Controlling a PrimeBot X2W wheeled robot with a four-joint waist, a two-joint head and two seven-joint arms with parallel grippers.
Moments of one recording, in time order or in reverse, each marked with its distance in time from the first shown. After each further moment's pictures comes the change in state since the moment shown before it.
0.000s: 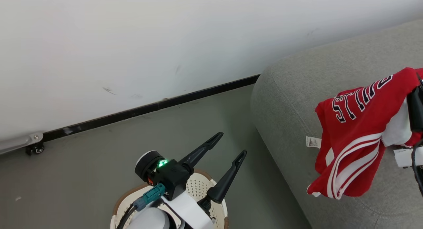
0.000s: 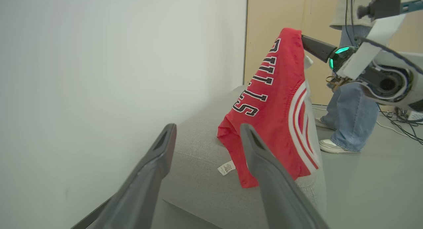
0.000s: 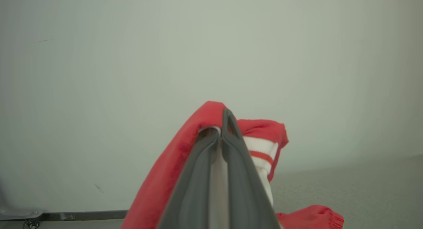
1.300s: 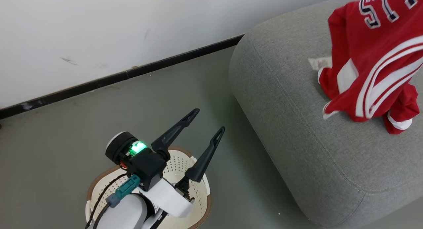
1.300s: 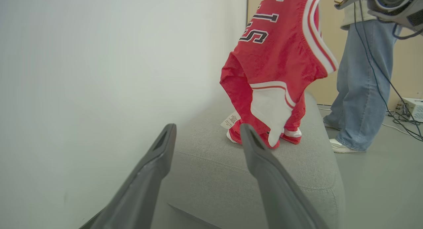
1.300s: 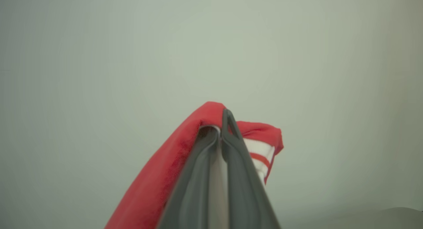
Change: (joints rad) left arm -0.026 0.082 0.071 -0.093 0.062 0.031 -0.006; right arm -0.369 -0.031 -0.090 -0.068 0.030 0.000 0.181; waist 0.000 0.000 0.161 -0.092
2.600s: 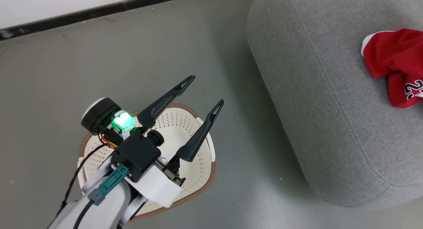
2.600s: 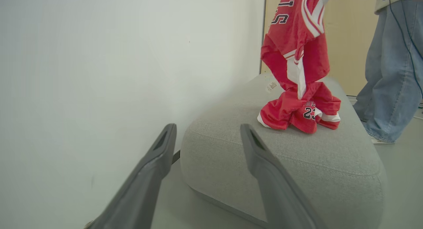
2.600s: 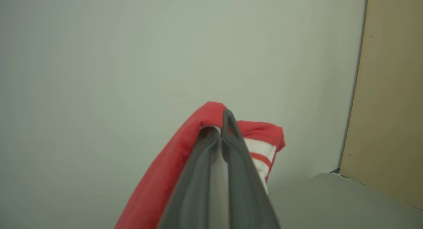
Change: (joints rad) left arm -0.107 0.099 0.024 -0.207 0.072 0.028 0.104; right arm -0.358 -0.169 -0.218 0.406 -0.063 0.000 0.040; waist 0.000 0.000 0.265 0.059
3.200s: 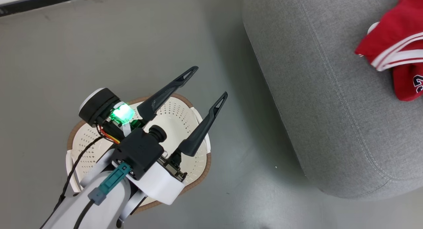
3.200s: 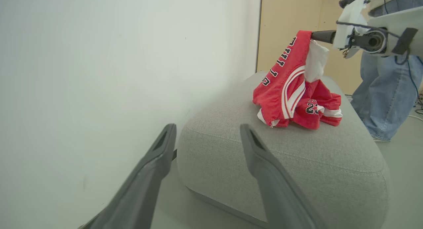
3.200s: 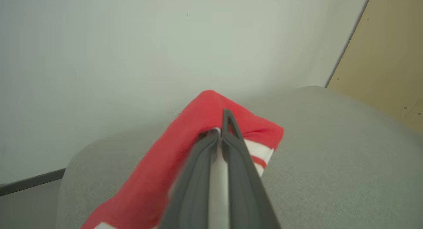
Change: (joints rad) left arm -0.042 0.008 -0.006 -0.026 0.017 -0.004 0.016; right arm 0.220 0.079 0.059 0.169 -0.022 0.000 -0.098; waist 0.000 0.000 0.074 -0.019
